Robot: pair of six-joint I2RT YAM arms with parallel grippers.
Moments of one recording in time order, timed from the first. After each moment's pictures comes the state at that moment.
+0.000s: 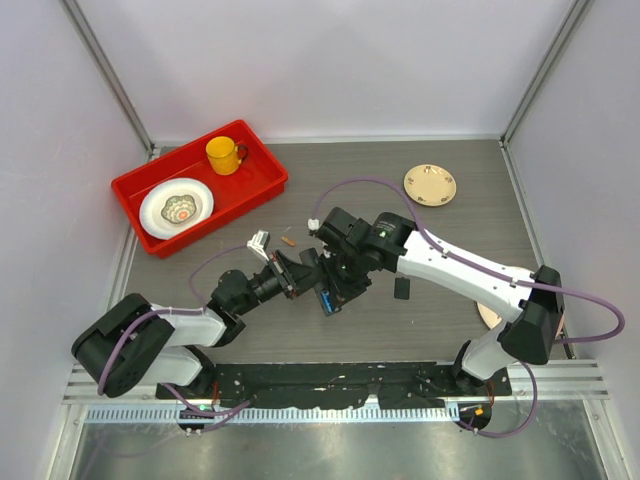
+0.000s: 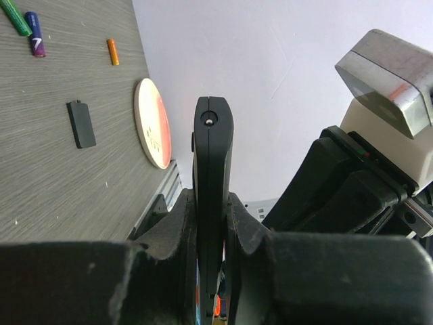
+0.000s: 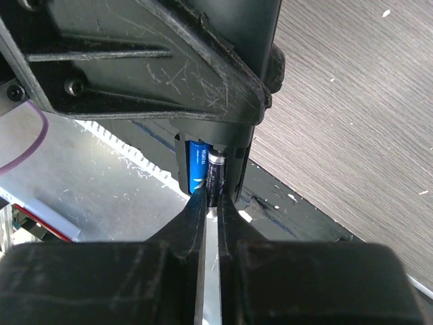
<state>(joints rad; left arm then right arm) -0.71 1.32 0.19 1.22 0.31 -1.43 1.00 1.53 1.45 -1.09 -0.16 0.53</state>
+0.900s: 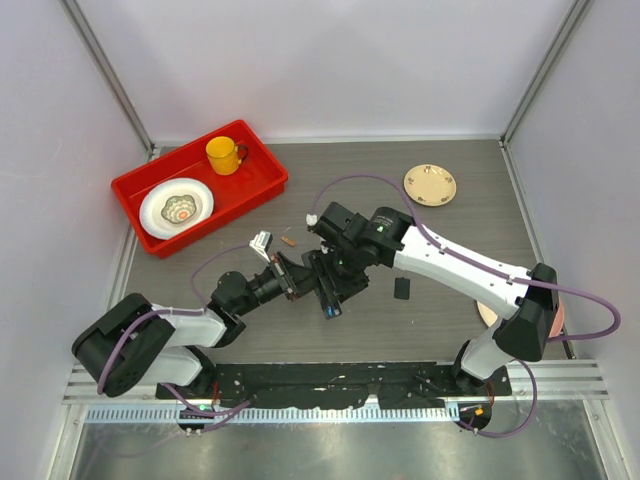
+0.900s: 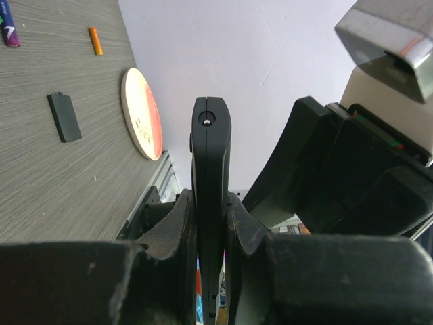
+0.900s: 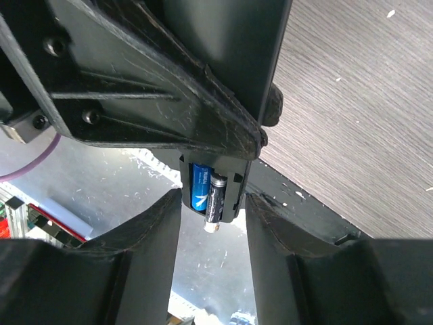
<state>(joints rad) -0.72 1.32 0.19 1.25 0.34 -1.41 1.00 1.56 1.51 -1.13 -0.18 0.55</state>
